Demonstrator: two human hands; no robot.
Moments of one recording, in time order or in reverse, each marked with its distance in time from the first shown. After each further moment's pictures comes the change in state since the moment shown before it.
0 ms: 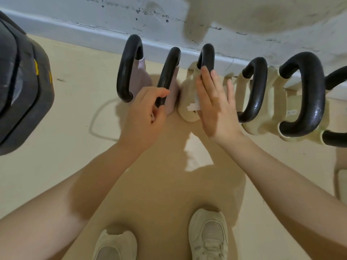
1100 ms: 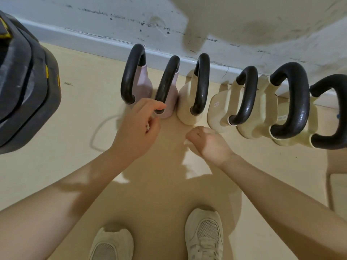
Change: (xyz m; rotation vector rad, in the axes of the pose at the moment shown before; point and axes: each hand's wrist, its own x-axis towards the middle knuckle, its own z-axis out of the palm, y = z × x) left_hand -0.022 0.000 -0.016 0.062 -0.088 0.029; right_hand -0.052 0.008 0.009 0.182 -0.362 -0.228
